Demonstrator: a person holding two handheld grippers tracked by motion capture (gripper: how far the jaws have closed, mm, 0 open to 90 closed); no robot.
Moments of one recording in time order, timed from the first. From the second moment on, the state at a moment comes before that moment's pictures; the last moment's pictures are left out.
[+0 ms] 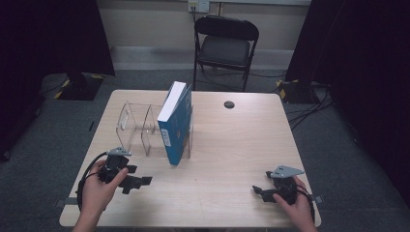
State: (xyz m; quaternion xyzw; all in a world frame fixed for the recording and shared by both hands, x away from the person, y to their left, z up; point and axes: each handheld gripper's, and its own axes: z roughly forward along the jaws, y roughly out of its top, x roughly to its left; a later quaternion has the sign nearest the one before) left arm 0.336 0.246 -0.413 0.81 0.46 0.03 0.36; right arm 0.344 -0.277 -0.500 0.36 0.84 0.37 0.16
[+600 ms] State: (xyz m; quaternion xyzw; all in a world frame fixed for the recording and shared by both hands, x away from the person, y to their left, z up) left arm 0.332 0.263 -0.445 0.81 0.48 0.02 0.35; right arm 0.344 -0.277 -0.500 0.36 0.84 0.37 0.16
